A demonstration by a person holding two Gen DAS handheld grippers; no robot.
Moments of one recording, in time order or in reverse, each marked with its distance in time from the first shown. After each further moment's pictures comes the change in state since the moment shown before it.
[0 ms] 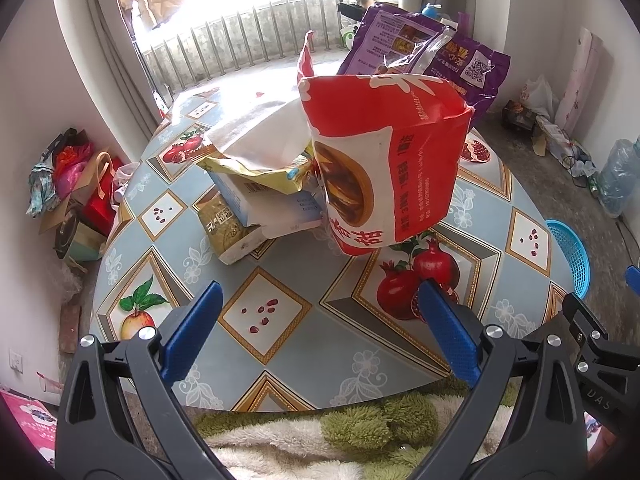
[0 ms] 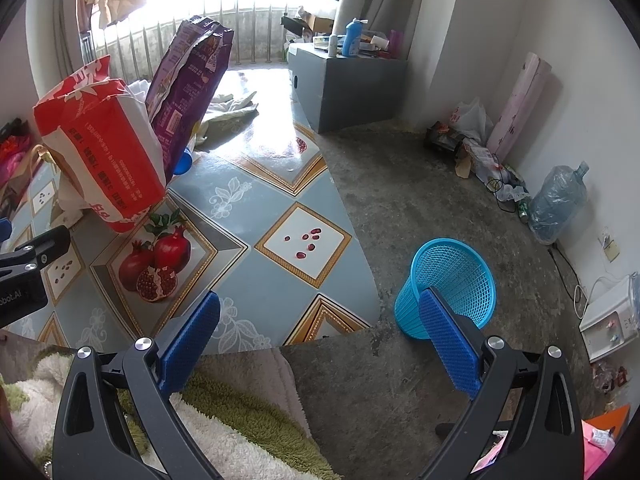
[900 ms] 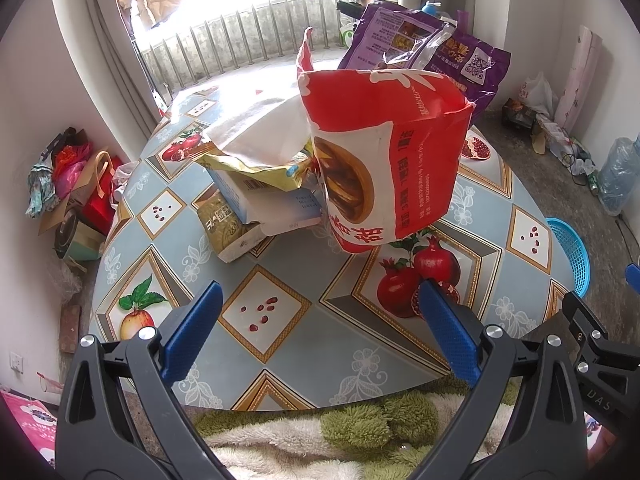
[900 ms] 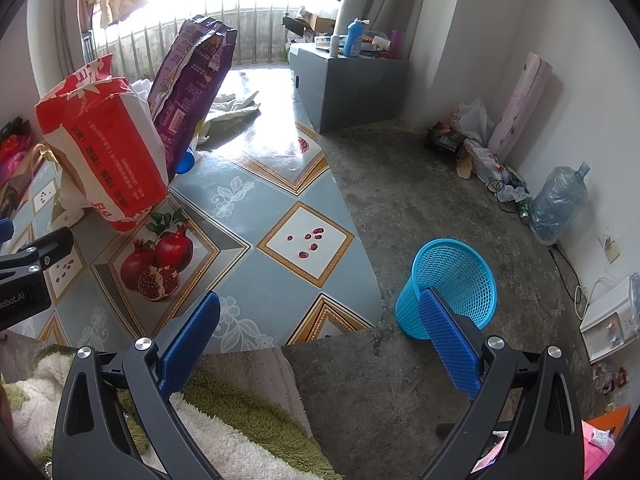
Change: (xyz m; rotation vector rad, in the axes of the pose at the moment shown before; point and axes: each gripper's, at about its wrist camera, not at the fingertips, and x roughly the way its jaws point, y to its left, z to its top) left arm 0.000 -0.001 -0.001 0.002 0.005 -0.002; right arm 0.000 0.001 0.001 0.002 0.001 0.002
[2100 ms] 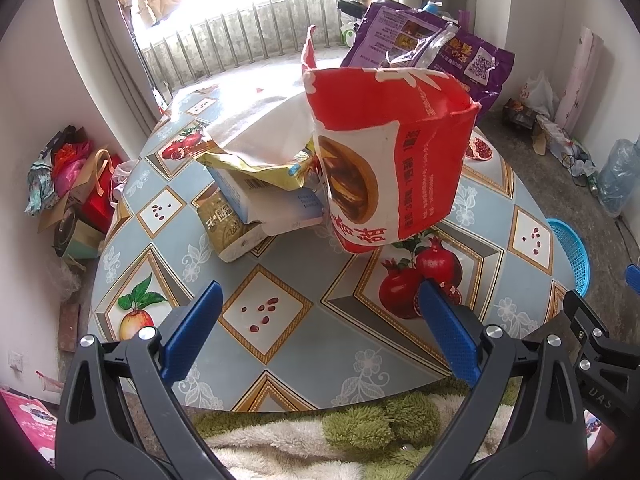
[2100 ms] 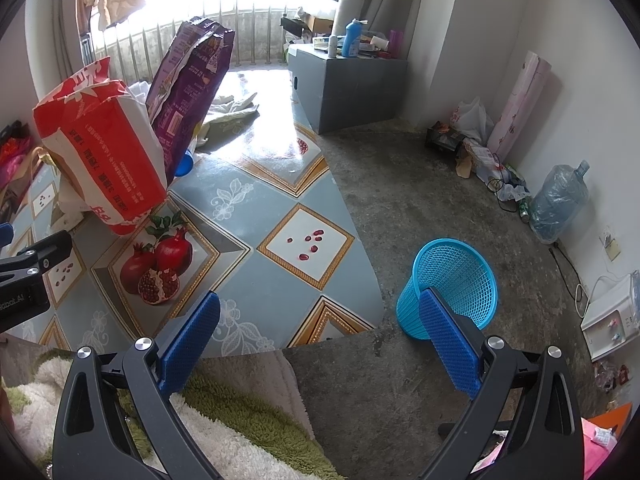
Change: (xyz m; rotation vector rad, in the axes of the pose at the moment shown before) left arm -0.002 0.003 -0.003 -0.005 -0.005 -0.011; right arm 0.002 0.003 0.002 0.006 -0.002 0.001
